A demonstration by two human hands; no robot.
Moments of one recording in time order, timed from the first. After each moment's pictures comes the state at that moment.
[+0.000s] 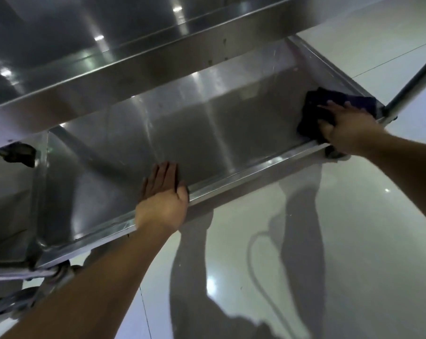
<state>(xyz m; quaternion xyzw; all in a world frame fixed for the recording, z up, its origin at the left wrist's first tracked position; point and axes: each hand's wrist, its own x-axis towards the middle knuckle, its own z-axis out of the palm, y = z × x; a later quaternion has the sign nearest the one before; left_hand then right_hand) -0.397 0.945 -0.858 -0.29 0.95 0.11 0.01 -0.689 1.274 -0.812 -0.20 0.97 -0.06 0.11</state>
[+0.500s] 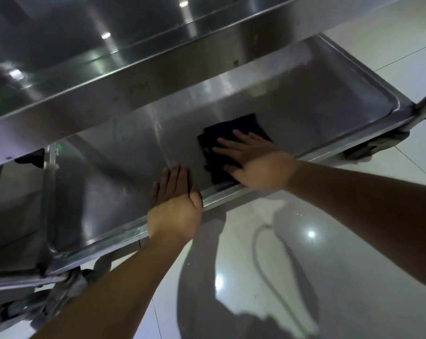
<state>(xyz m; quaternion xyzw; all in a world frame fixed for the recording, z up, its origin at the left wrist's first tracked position) -0.401 0.955 -0.858 -0.28 0.95 0.09 -0.03 -0.588 1.105 -0.830 -0.49 0.85 -0.07 0.15</state>
